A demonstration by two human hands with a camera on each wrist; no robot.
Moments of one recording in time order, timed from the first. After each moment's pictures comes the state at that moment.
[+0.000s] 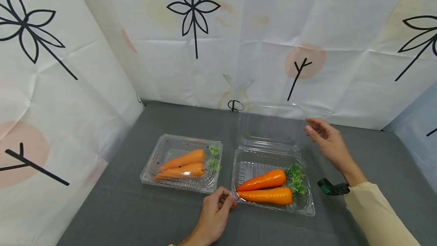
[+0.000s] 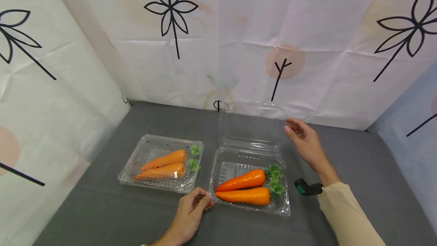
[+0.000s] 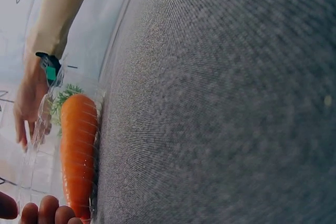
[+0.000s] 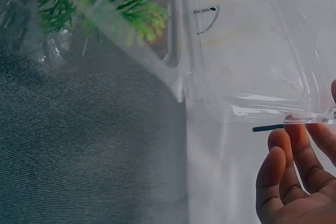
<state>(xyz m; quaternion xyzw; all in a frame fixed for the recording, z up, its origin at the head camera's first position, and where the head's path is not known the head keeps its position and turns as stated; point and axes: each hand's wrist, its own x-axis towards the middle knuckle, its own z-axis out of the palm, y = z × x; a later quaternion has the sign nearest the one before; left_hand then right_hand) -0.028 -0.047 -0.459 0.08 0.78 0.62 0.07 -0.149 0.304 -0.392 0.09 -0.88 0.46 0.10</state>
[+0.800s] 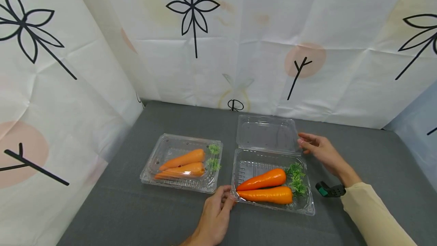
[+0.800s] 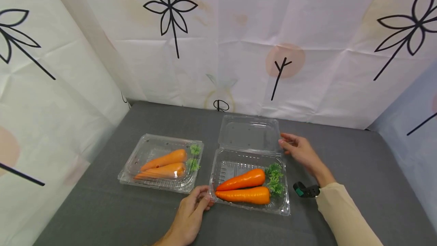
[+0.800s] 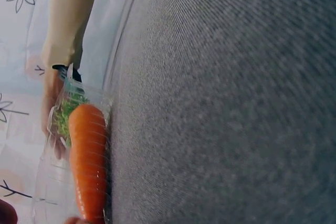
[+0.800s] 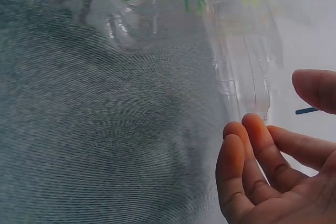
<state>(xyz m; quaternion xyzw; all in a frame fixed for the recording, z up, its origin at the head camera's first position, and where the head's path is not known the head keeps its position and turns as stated) -0.025 -0.048 -0.452 0.09 0.79 0.60 0.09 -0.152 0.312 -0.418 0.04 -0.87 0.48 -0.11</state>
